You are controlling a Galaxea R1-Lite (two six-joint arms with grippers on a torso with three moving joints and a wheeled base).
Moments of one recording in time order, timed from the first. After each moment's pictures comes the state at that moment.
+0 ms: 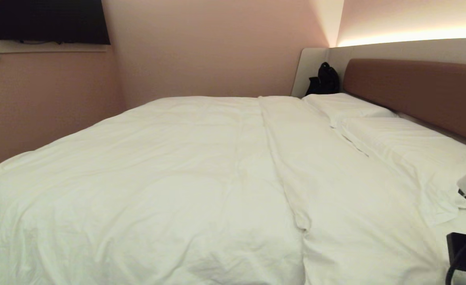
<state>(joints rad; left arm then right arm) 0.00 0.00 0.00 0.02 -0.04 0.11 0.19 1.31 -0.81 0.69 -0.42 0.55</state>
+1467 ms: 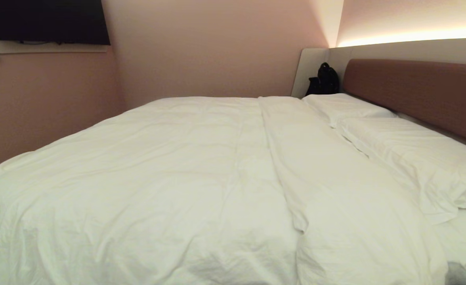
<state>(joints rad) 0.00 0.00 0.00 0.02 -0.04 0.11 0.18 0.79 -0.73 0.56 -0.17 0.46</state>
